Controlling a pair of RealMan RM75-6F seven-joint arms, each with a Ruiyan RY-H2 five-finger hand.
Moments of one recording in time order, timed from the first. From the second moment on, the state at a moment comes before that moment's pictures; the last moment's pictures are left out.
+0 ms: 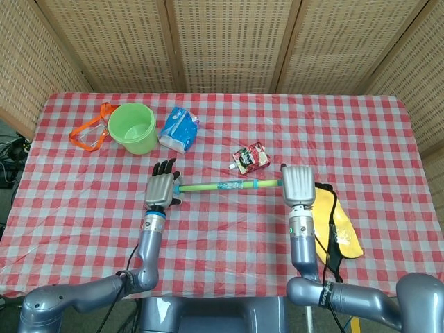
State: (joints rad) left arm -0.80 -2.05 -0.41 -1.06 0.84 1.08 0.50; right arm 0.75 -1.72 0.33 -1.54 -0.79 1.43 -0.99
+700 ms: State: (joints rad) left arm -0.79 -2.05 -0.41 -1.06 0.86 1.11 0.49; right arm 0.74 -1.69 0.33 -1.57 -0.79 1.43 -0.98
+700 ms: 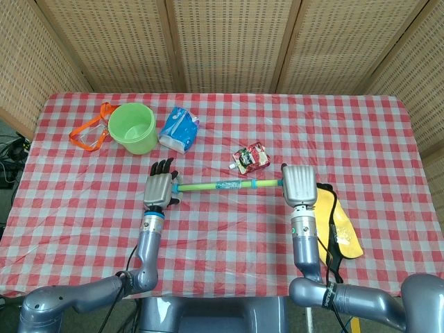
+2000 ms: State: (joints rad) left arm -0.61 -1.83 -0.29 -1.31 0.96 1.25 0.46; right arm 0.69 -1.61 0.34 -1.51 -0.81 1.43 -0.88
